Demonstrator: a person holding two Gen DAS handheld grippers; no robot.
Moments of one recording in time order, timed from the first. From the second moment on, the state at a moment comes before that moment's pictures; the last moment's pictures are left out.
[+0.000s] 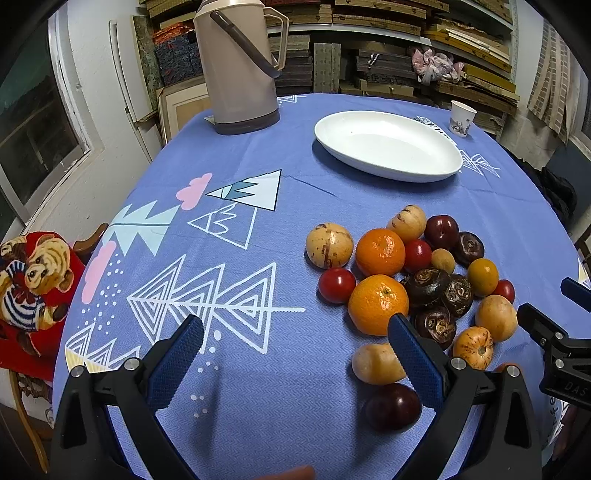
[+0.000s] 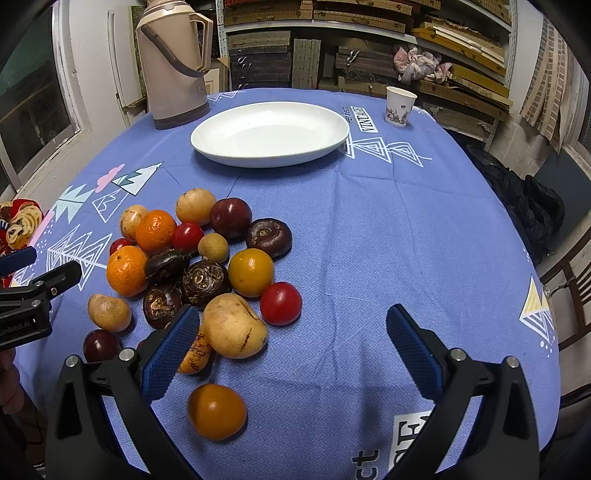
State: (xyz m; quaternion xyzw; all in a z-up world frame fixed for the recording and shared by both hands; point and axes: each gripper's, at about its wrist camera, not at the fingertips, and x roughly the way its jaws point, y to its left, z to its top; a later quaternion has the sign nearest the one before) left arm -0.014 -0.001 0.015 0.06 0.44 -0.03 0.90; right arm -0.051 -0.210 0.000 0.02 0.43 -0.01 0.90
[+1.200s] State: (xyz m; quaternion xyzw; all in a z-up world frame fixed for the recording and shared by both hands) left arm -0.007 0.007 -0.003 0.07 0.44 -0.12 0.89; right arm -0.031 -0.185 -0.020 -0.04 0.43 0.03 0.90
